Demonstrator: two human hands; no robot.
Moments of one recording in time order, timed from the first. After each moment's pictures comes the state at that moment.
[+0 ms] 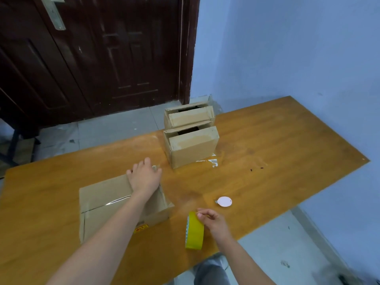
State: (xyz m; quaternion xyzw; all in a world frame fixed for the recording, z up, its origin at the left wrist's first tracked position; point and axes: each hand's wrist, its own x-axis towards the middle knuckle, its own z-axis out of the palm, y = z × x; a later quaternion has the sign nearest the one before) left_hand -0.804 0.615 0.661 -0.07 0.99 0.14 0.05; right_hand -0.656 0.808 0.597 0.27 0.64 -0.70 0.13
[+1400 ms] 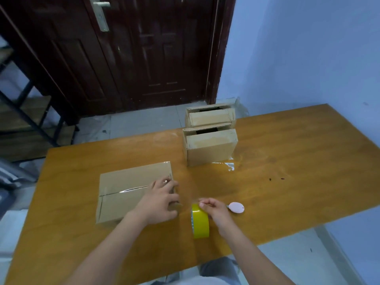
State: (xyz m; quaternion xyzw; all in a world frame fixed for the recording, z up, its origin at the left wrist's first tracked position) left_hand -0.722 0.592 0.670 0.26 0.95 0.07 0.14; right_hand -0.700 0.807 0.602 0.18 0.68 -0.69 0.19
